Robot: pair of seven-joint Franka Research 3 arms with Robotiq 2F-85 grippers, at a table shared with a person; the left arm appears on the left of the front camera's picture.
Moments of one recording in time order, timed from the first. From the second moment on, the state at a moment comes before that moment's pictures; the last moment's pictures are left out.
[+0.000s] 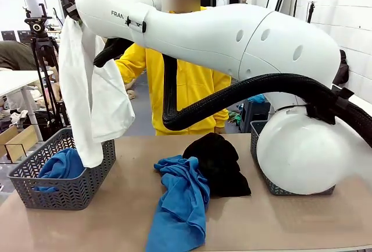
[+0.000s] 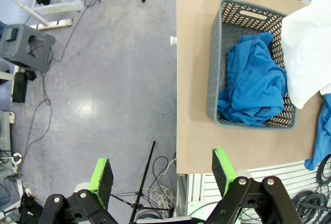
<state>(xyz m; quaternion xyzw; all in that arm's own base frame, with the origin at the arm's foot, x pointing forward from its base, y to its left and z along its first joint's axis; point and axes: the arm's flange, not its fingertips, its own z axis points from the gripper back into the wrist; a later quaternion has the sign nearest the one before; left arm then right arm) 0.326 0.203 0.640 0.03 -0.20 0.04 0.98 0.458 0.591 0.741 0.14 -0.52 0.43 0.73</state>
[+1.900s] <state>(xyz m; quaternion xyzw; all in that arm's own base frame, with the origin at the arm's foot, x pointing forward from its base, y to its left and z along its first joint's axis) 0.326 0.203 0.640 0.03 -0.20 0.04 0.98 0.515 0.655 0.529 0.28 -0.40 0.42 0.76</state>
